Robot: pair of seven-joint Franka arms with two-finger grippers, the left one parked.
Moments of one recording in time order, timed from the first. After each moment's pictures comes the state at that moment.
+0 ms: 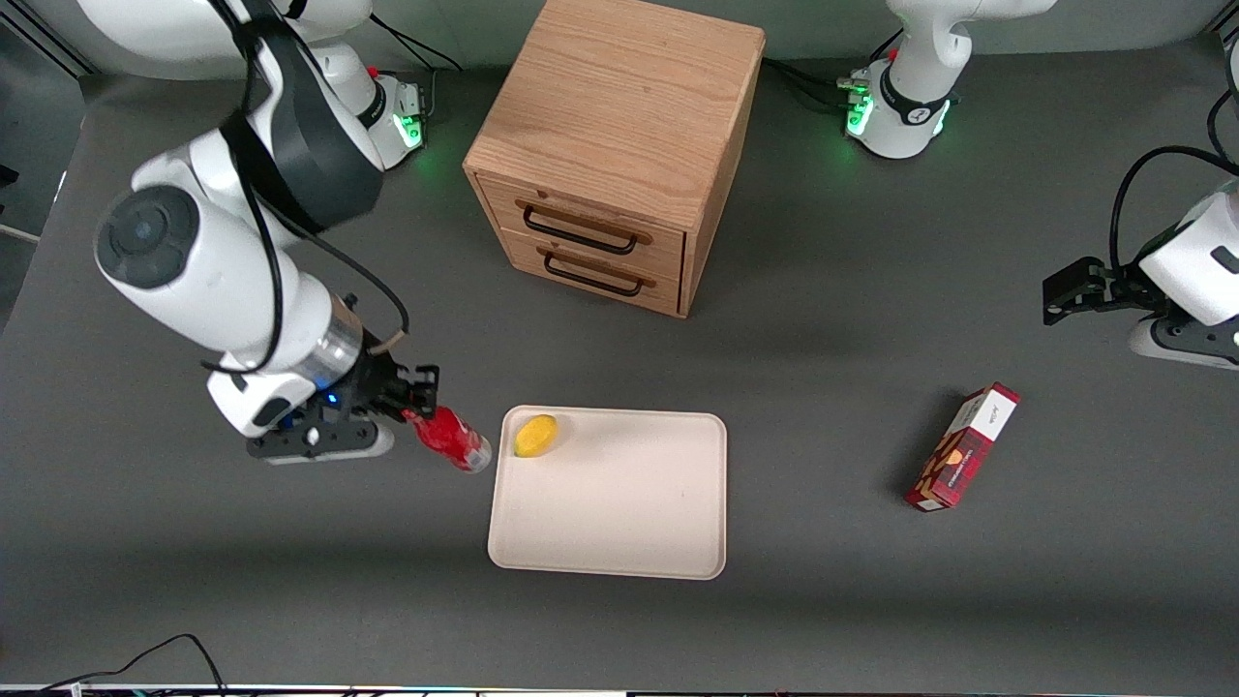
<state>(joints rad) 0.24 0.53 0.19 -1.16 -0.01 1.83 0.34</state>
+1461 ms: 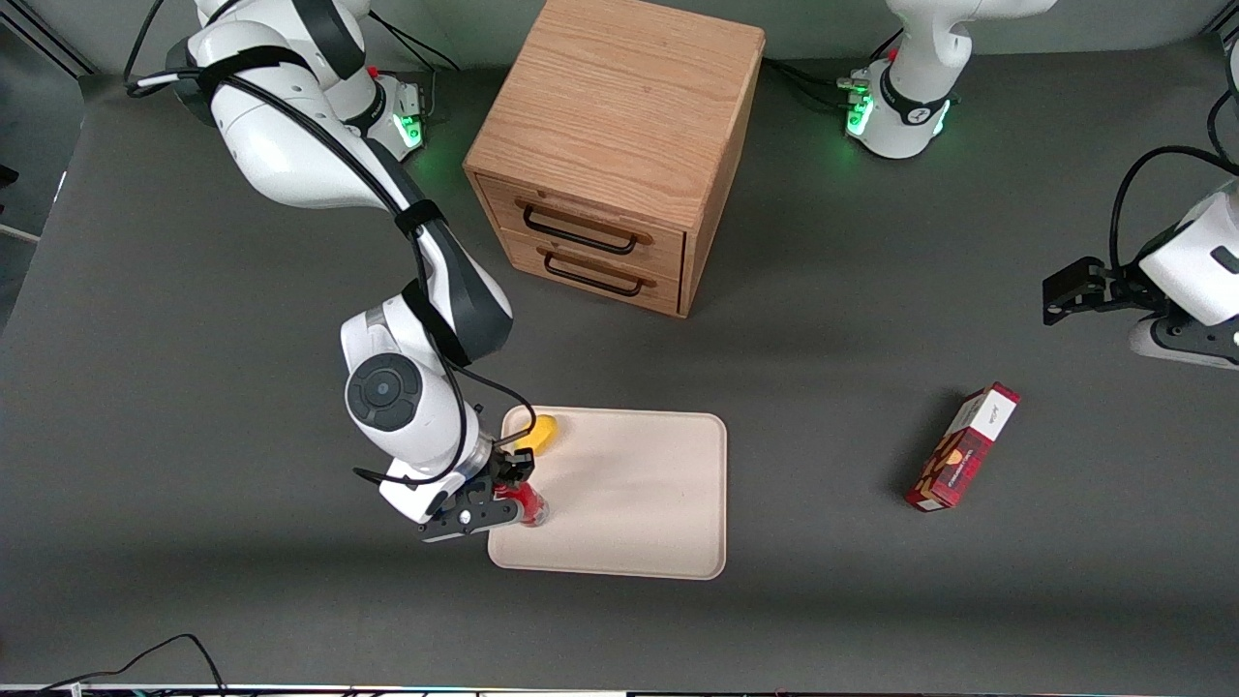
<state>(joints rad) 0.39 0.84 0.07 -1.08 -0.06 2.05 0.28</state>
